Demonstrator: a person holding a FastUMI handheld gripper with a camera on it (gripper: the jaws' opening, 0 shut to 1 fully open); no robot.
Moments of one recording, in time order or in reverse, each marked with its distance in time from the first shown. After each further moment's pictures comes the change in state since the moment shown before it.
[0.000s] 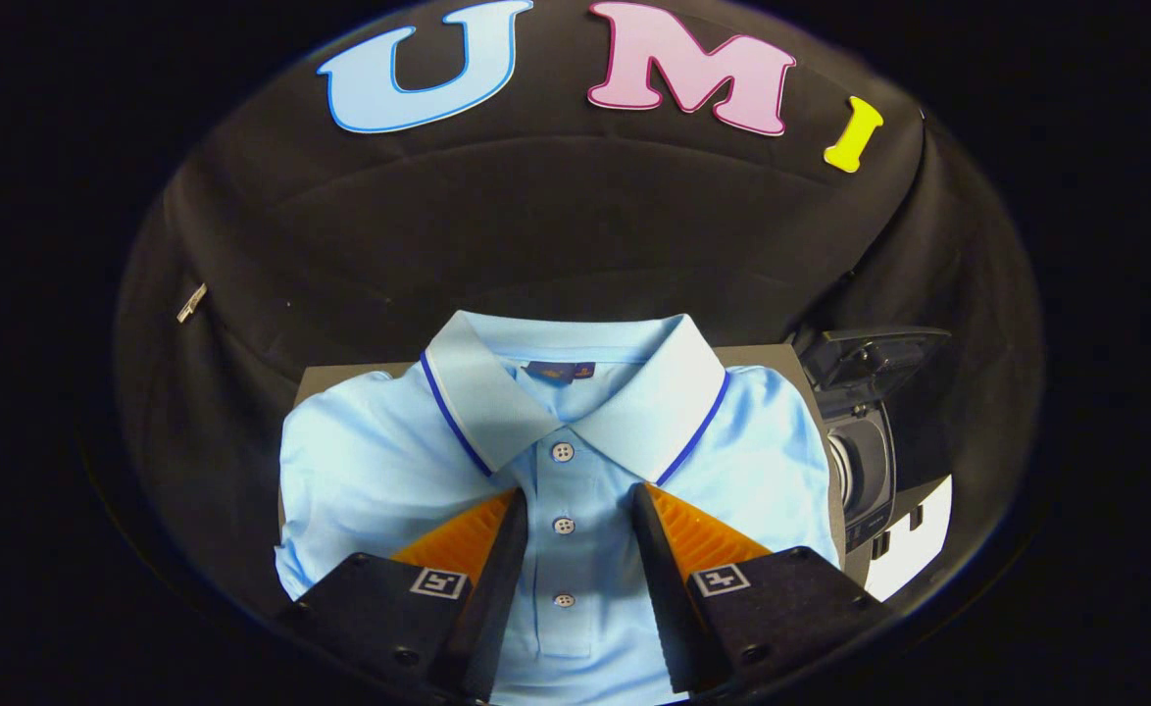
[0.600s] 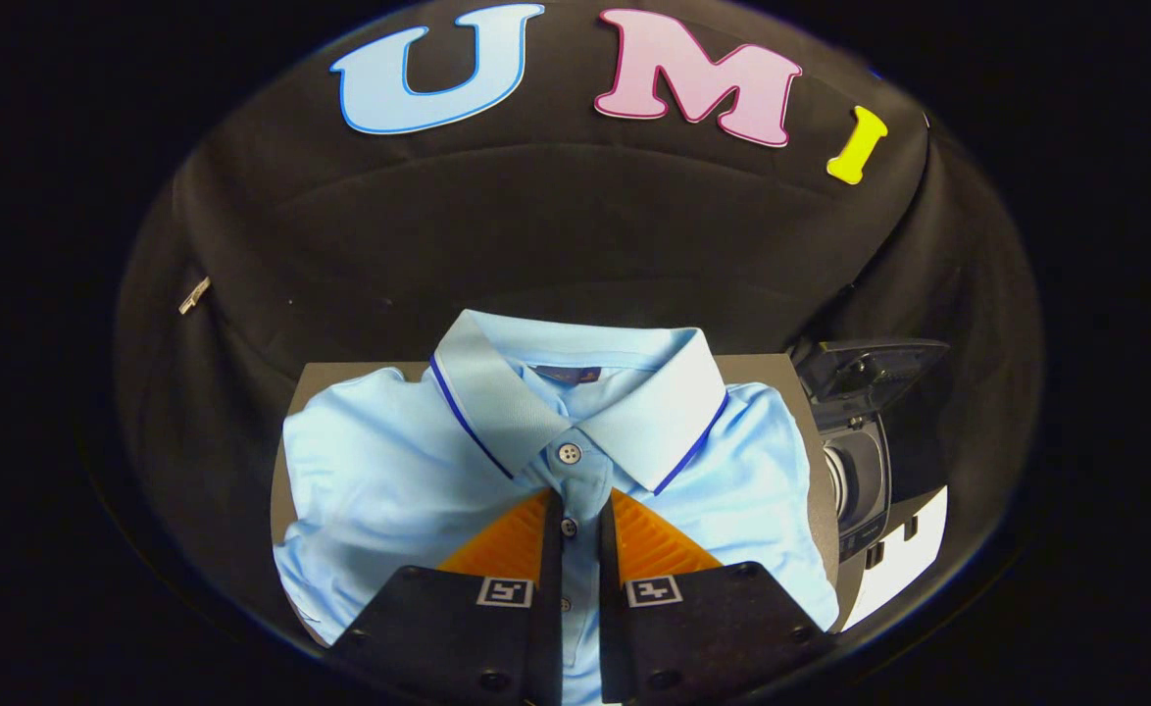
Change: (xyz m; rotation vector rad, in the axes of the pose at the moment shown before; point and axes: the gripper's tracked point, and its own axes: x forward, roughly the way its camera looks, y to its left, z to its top) arm 0.000 -0.001 0.005 -0.035 -0.062 0.004
